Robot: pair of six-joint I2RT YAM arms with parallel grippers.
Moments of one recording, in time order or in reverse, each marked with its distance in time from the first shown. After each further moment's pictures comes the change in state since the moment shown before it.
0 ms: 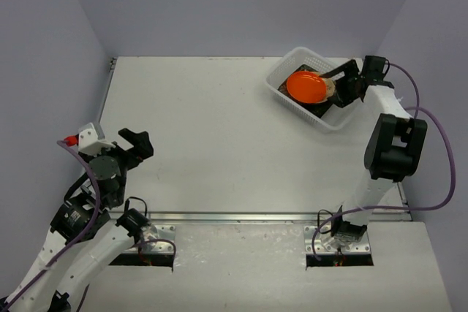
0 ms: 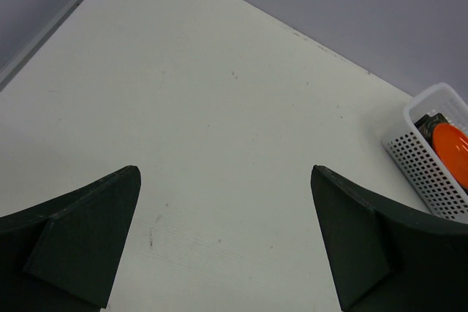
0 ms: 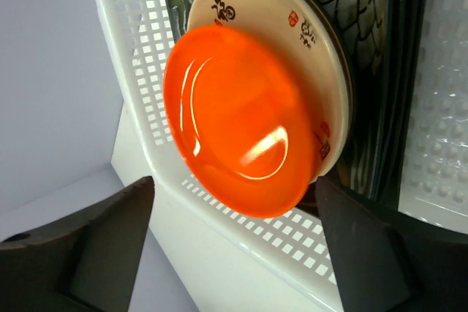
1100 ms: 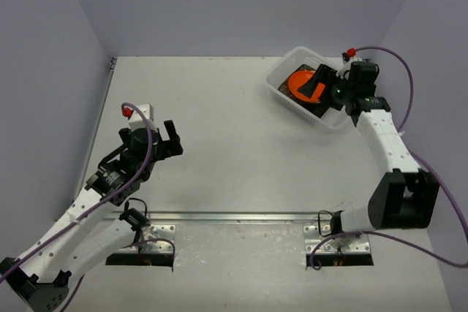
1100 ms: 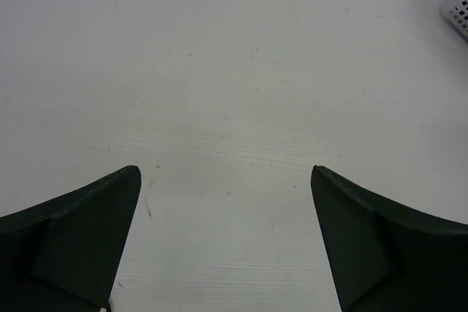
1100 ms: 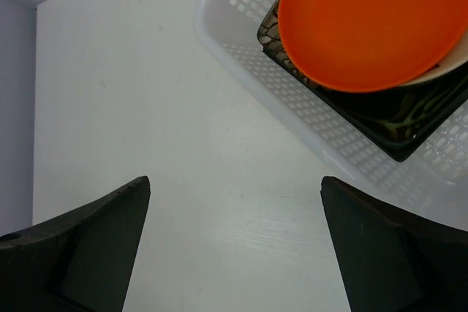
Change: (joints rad) left arm 0.005 0.330 -0.017 0.075 0.223 0.098; right arm 0.212 -0.491 -0.267 -0.017 0.012 -0.522
